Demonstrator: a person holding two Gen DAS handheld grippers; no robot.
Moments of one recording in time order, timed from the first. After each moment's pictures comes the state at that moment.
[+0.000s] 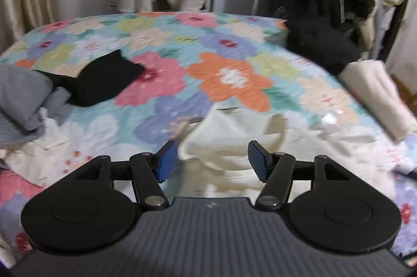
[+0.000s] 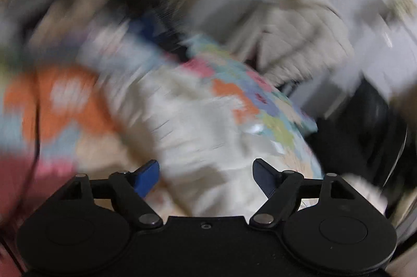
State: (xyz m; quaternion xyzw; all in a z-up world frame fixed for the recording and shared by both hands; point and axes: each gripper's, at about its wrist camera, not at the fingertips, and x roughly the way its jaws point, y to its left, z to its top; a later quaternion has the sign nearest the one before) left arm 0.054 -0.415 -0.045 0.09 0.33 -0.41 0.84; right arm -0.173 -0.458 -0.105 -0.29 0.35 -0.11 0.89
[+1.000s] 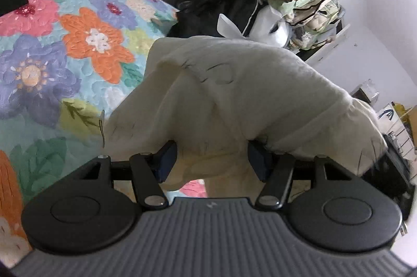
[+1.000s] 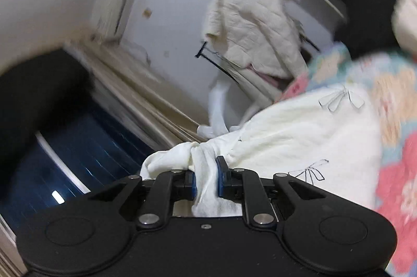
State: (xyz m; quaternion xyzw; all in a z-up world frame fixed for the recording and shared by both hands) left arm 0.011 -0.435 -0.054 -0.14 0.43 -0.59 0.67; right arm -0.223 -0.649 -0.037 0.47 0.04 0.01 0.88
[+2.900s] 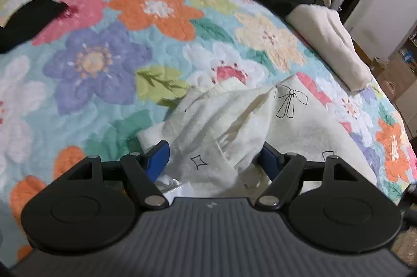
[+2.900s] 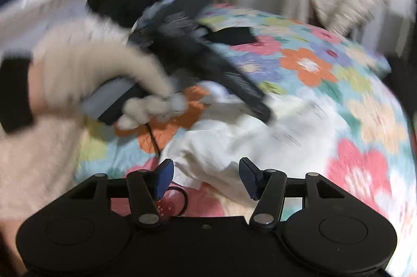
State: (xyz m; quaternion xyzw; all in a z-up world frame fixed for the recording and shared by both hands) left arm 0.007 -0.436 -0.079 0.09 0.44 -0.49 0.75; right arm -0.240 -0.507 -0.038 0.05 0.37 0.04 0.93
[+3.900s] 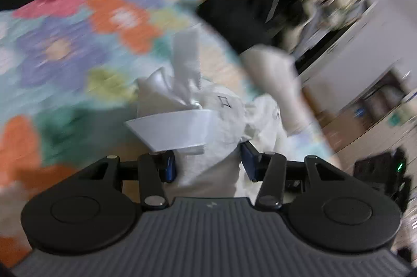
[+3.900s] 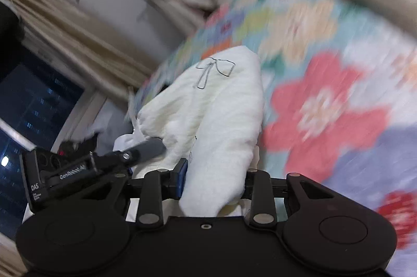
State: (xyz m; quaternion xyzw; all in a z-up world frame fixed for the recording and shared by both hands) left arm -0.029 -0.445 -0.060 -0.11 0.43 -0.57 0.70; right arm -0.267 -0.634 -0.073 0.43 0.24 -0.07 0.87
